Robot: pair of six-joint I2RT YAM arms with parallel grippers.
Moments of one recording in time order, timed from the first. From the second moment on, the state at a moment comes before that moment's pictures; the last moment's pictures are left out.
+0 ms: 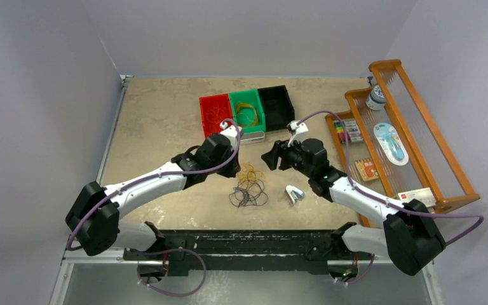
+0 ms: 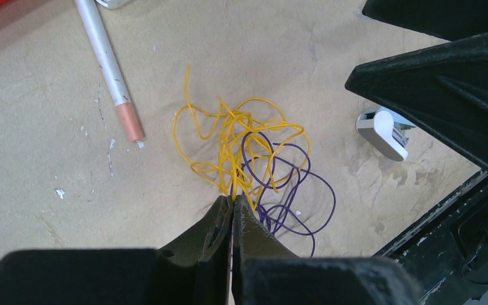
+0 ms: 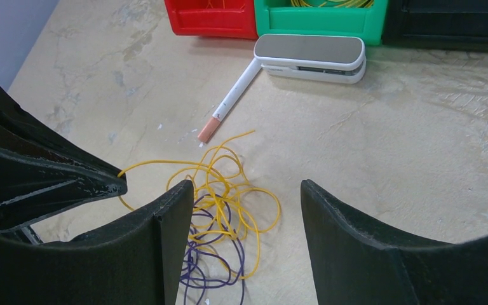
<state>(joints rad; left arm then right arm) -0.79 1.35 0.87 -0.23 -0.02 -0.42 0.56 1.19 0.54 0.29 -0.12 0.39</state>
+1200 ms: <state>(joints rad) -0.79 1.46 0.84 -0.17 -0.03 -0.44 0.56 1.19 0.53 0.31 -0.12 0.39</state>
